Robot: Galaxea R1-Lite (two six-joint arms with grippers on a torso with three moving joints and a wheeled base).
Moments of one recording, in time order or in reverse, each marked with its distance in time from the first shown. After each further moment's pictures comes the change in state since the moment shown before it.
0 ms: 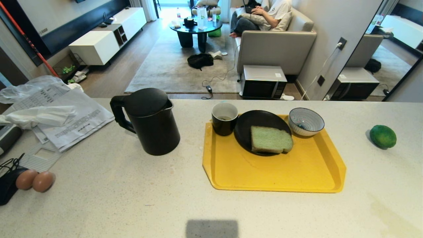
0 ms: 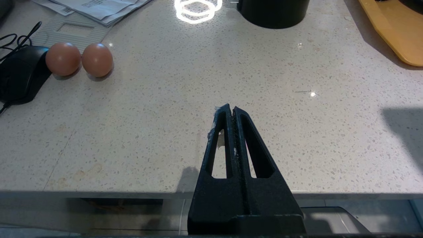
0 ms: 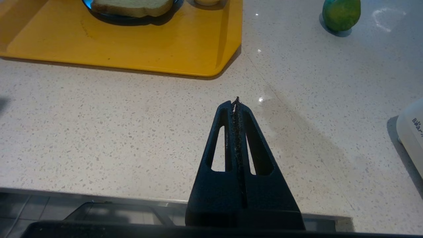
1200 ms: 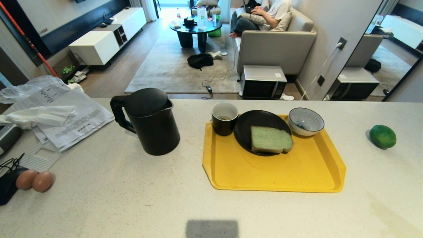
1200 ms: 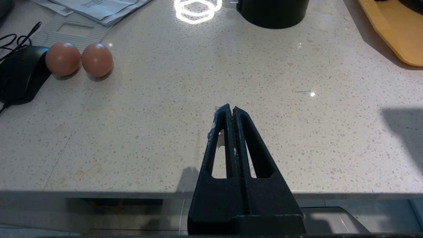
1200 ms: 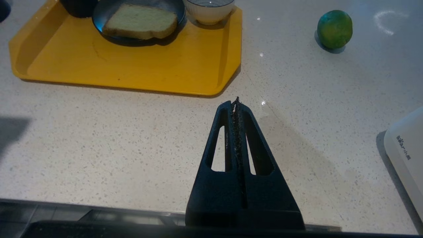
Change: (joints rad) left arm 0.000 0.000 0.000 0.000 0.000 0.000; right arm 0.000 0.080 -0.160 0.072 0.005 0.019
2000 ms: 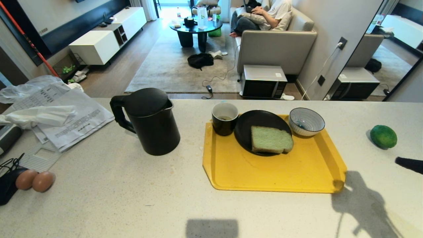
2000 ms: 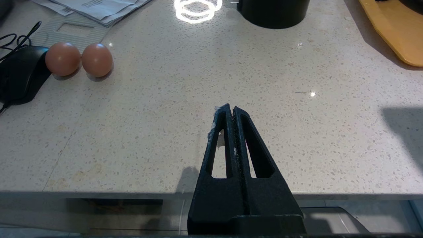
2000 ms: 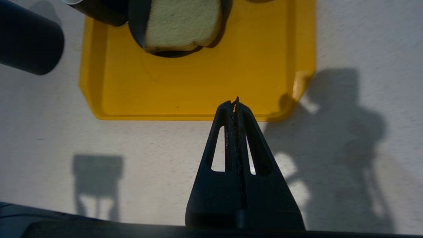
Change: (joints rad) left arm 0.000 0.000 0.000 0.000 0.000 0.000; right arm 0.000 0.935 -0.579 0.076 0.206 0.305
